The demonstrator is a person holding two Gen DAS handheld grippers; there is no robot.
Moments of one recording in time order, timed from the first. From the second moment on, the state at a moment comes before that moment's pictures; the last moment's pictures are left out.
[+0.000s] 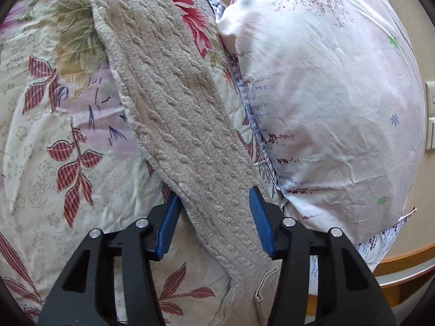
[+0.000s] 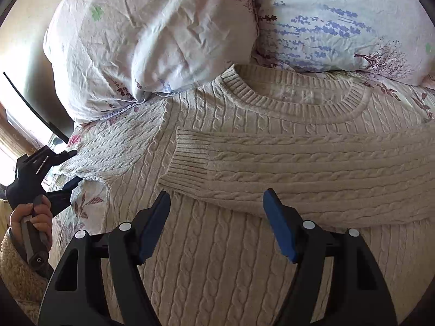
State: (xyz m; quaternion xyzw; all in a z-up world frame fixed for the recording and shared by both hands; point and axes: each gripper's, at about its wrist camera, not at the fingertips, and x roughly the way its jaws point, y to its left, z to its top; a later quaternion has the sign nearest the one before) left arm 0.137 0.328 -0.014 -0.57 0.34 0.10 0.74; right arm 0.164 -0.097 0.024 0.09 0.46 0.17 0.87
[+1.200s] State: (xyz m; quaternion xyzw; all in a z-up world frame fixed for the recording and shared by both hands) left arm 0.154 0.247 0.089 -0.49 0.27 -0.06 0.83; right arm 0.132 -0.175 0.022 0.13 0.44 0.13 0.88
